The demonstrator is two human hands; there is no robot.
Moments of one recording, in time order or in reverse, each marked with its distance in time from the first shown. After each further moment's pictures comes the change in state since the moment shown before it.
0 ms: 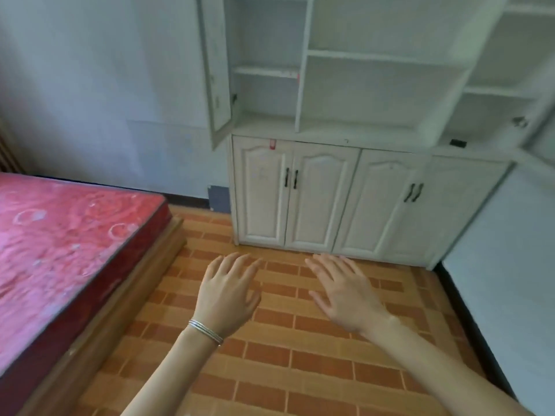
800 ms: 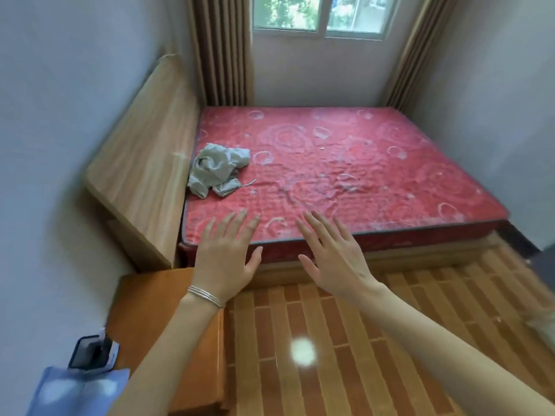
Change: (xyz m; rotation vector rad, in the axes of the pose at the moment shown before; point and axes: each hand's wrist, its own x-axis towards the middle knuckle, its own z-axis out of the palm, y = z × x) left_hand -0.557 -0.251 -0.201 0.410 0.115 -1.216; right_hand 0.035 -0.672 -0.012 0.355 0.100 -1.230
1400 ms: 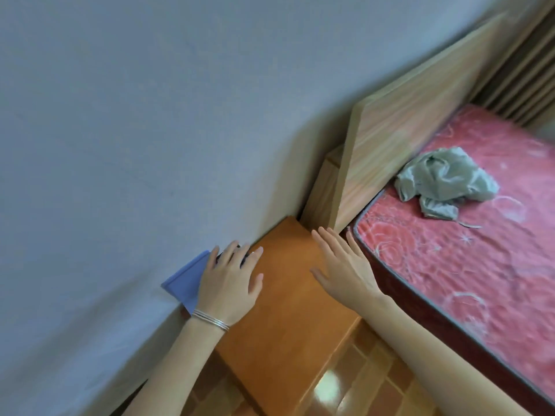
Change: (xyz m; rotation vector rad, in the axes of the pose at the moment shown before) left_hand -0.227 -0.257 0.128 0.175 0.021 -0.884; right_hand 0.201 -0.288 0.252 0.172 -0.268 -0.760
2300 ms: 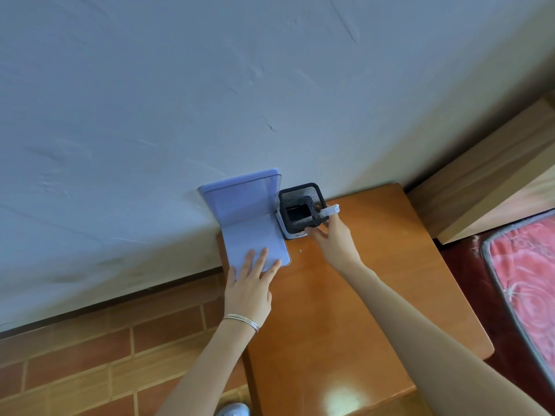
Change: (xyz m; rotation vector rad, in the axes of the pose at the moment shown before) left_hand -0.097 -0.041 0.235 0.063 -0.482 -0.635; right_hand 0.123 -0.073 0.245 0.993 -0.273 0.033
